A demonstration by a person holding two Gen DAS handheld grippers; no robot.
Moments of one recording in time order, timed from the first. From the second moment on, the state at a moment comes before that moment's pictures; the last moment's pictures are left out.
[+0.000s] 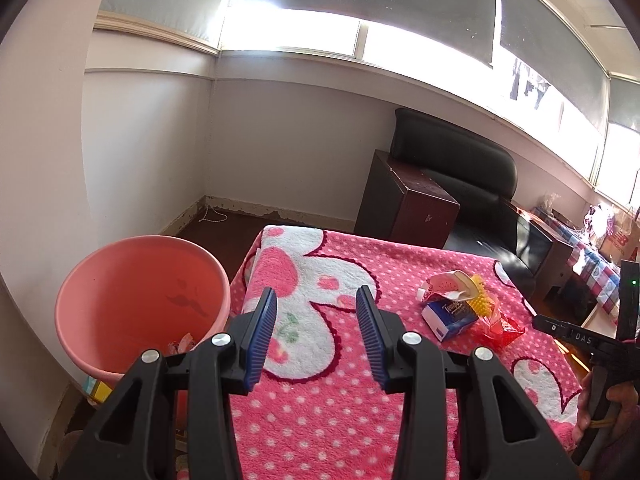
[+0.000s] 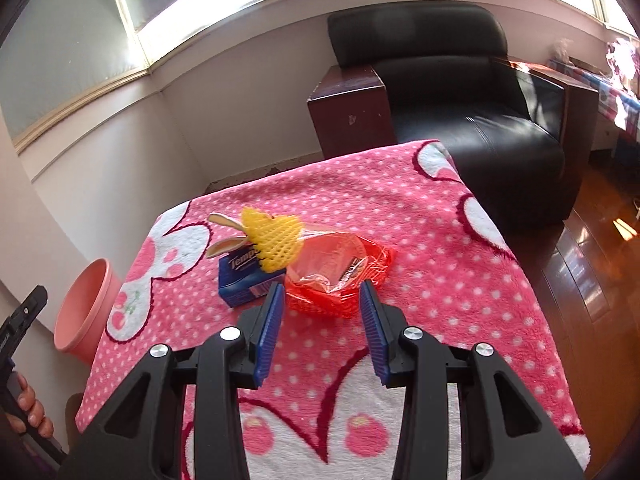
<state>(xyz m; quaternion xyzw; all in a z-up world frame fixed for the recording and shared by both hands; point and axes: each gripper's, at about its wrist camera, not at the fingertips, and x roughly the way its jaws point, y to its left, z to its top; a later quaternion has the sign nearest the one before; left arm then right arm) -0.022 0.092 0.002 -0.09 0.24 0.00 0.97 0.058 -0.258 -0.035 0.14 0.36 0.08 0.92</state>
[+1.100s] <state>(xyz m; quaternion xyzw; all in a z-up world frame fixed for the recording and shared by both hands) 0.140 -0.033 -0.009 -0.16 0.36 -0.16 0.91 0.076 -0.290 -0.076 0.20 0.37 0.06 0.90</state>
